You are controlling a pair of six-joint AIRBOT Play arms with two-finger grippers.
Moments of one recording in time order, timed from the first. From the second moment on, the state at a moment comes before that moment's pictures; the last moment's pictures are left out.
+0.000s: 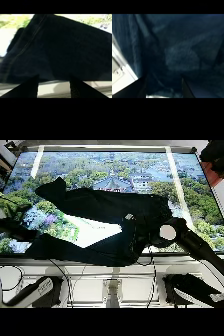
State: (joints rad) left arm 0.39 -1.16 0.89 1.48 -1.47 -1.11; right arm 0.62 -0.96 0.85 -1.25 1.23 1.28
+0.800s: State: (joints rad) left arm 0.39 -1.35 1.02 1.46 -1.24 -1.27; right arm 0.62 -0.96 0.86 -1.27 1.19 1.32
